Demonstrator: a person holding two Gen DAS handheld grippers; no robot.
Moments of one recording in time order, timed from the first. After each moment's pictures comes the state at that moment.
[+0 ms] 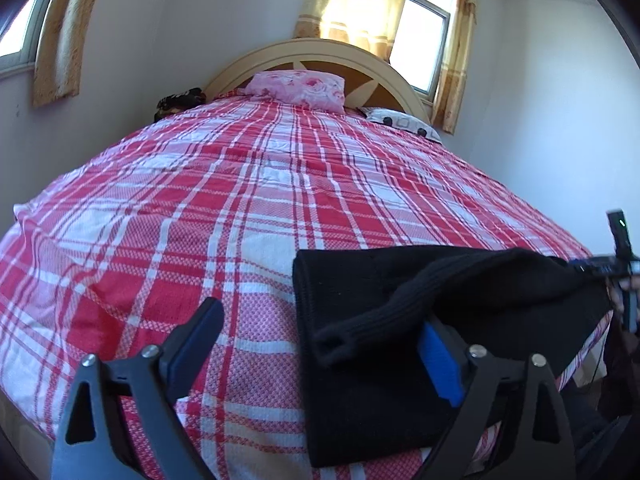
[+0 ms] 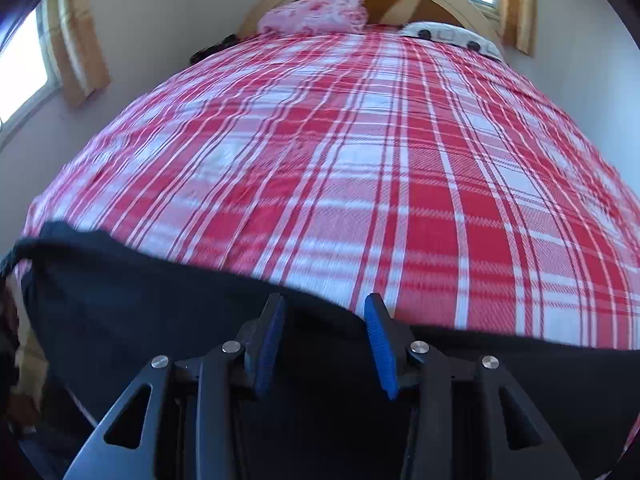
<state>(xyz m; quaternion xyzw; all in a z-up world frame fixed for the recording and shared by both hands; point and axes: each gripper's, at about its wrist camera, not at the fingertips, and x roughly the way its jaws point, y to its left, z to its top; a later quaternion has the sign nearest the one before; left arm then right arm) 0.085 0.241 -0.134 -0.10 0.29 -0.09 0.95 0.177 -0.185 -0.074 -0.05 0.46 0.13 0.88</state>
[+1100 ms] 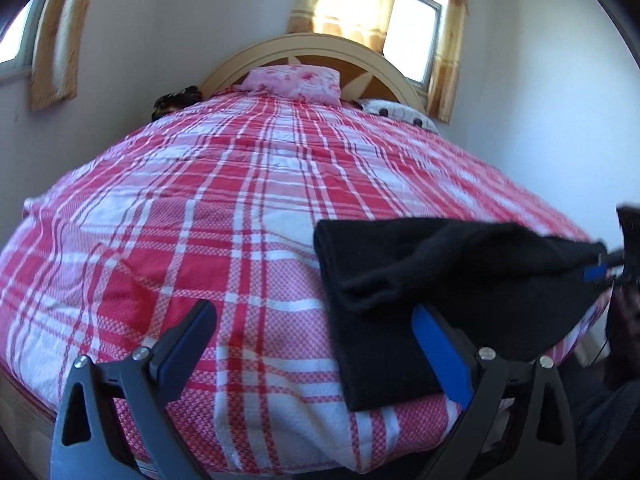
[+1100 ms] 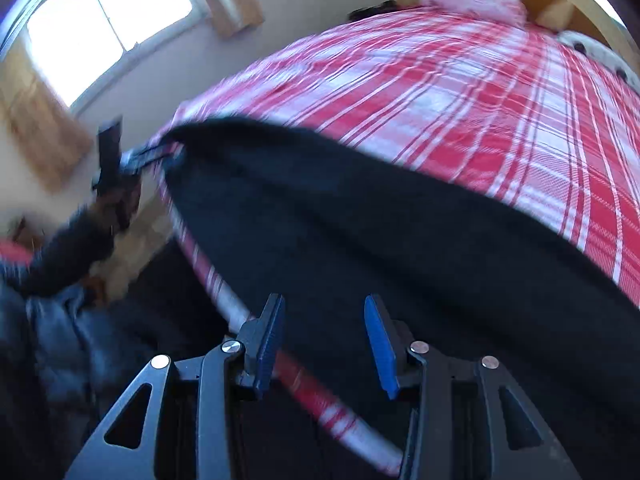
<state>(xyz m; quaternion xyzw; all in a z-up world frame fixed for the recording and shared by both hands) 0.062 0.260 -0.138 -0.09 0.30 -0.10 0.94 0.094 -0.126 -0.069 -0.08 0.48 0.38 0.79</state>
